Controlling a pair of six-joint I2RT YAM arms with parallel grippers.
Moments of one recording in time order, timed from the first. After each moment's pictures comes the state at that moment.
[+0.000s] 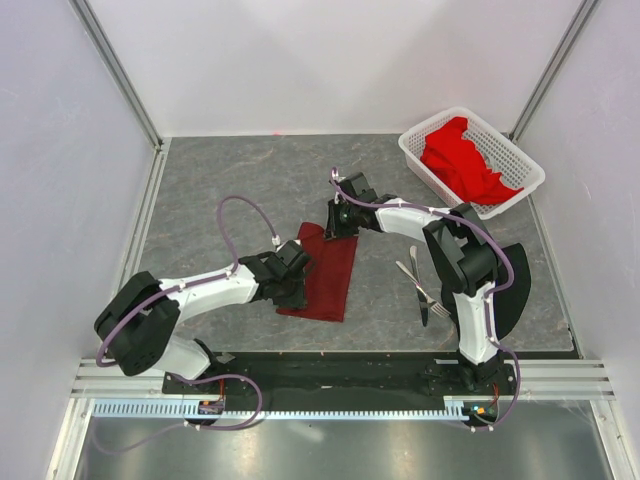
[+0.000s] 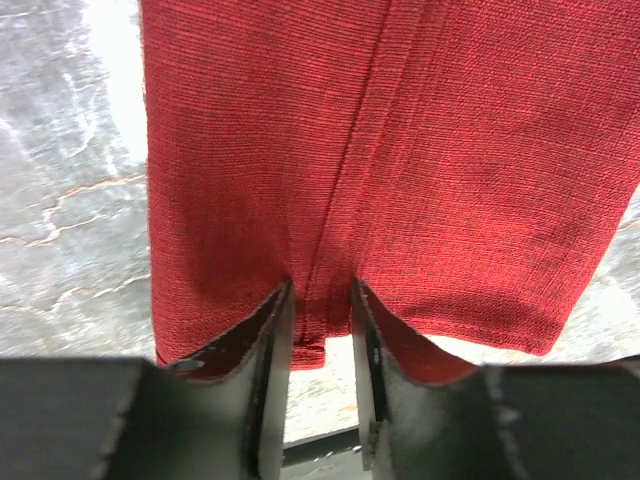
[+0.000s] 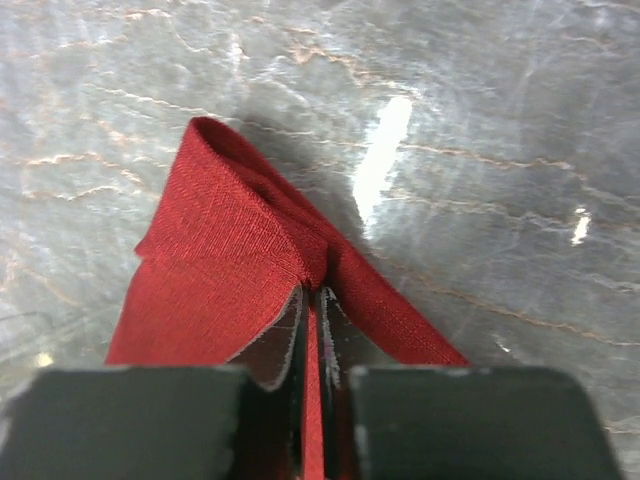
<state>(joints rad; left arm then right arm) -0.80 1.44 0.72 -0.45 -0.07 -0.79 0.58 2.08 1.40 -0.19 -0.28 0.46</state>
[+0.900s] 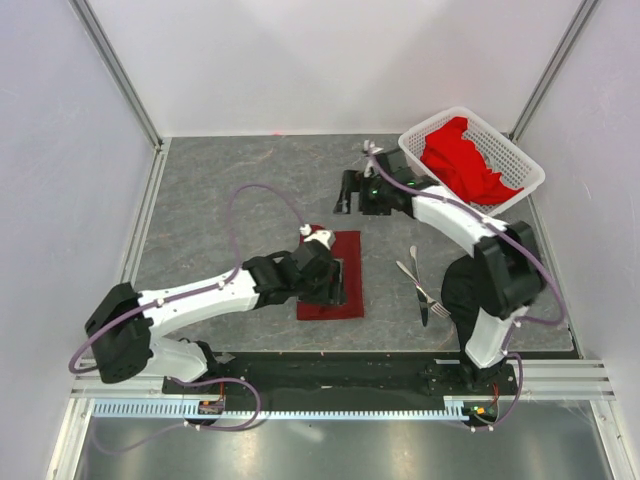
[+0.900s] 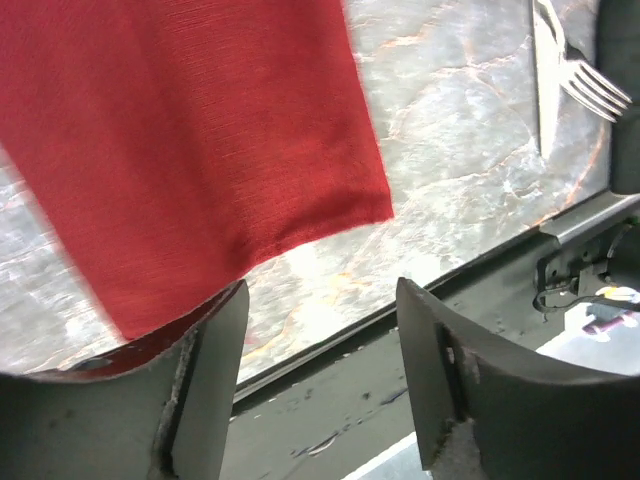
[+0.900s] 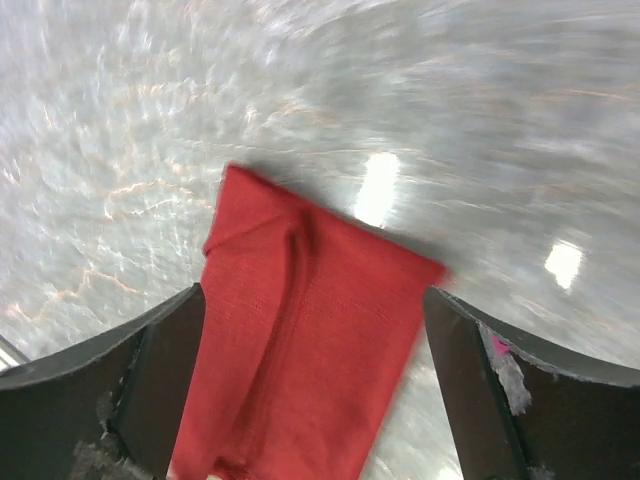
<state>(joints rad) -0.99 1.33 0.87 -0.43 -0.06 -0.80 0.48 1.84 1.40 -0.35 -0.24 0.44</state>
